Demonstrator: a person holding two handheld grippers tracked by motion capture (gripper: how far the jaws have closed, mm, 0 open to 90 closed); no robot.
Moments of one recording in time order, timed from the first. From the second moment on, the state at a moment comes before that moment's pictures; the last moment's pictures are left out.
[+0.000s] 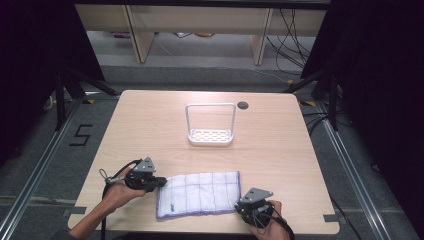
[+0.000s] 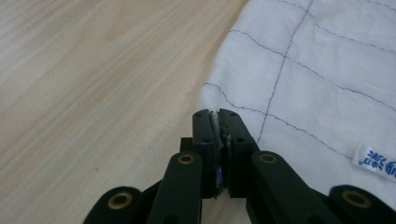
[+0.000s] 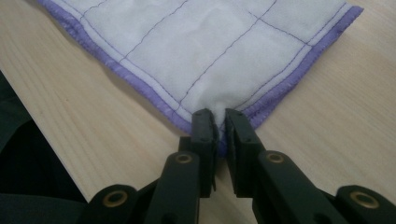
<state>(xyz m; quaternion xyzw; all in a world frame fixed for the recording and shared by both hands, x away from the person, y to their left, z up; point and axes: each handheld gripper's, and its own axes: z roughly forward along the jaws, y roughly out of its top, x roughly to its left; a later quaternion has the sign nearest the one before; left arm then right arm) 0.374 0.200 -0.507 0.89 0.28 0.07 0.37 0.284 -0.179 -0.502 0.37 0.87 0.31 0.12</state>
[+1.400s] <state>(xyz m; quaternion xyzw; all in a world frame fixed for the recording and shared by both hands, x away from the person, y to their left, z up) 0.403 0.156 -0.487 0.82 0.36 0.07 0.45 0.438 -0.154 -0.479 0.43 0.83 0.32 0.14</state>
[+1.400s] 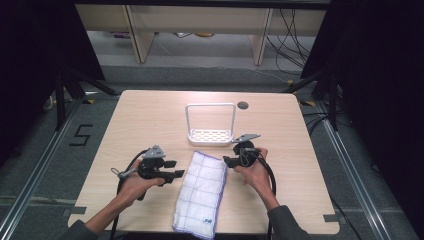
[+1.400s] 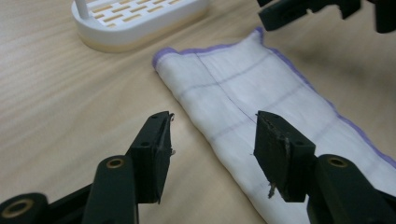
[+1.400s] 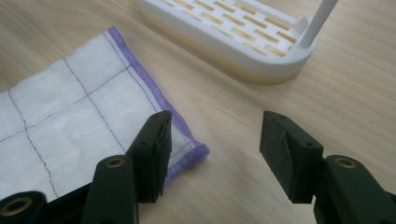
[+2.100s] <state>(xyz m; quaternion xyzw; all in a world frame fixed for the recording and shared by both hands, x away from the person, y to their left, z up) 0.470 0.098 -0.508 0.84 0.36 0.09 0.39 0.440 -0.142 -0.489 0.45 0.83 0.30 0.14</state>
